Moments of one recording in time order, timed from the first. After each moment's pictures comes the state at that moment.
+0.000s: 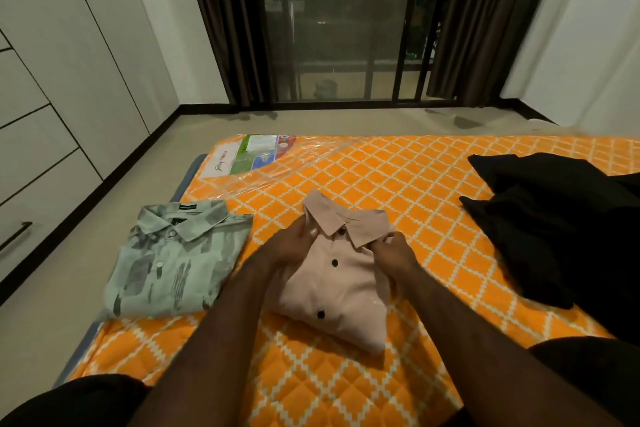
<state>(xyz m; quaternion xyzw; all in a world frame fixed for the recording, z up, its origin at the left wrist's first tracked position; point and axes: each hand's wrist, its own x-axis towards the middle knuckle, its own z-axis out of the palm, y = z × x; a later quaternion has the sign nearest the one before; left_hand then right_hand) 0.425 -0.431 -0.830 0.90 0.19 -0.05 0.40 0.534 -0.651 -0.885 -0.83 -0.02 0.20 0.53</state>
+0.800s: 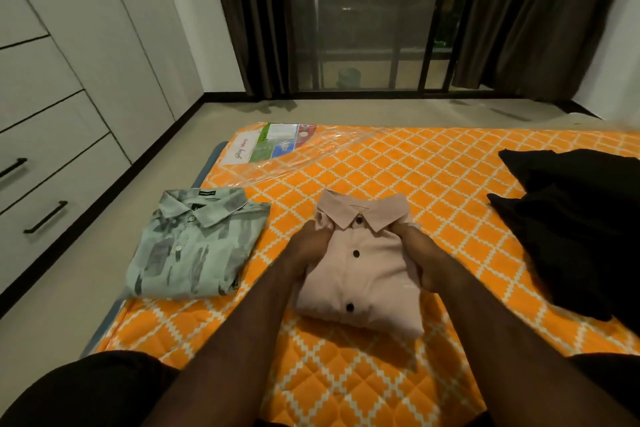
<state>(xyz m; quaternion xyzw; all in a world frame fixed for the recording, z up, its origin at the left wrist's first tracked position) 0.429 -0.452 -0.853 0.80 0.32 0.00 0.50 0.518 -0.659 -0.833 -0.69 0.01 0.38 0.62</state>
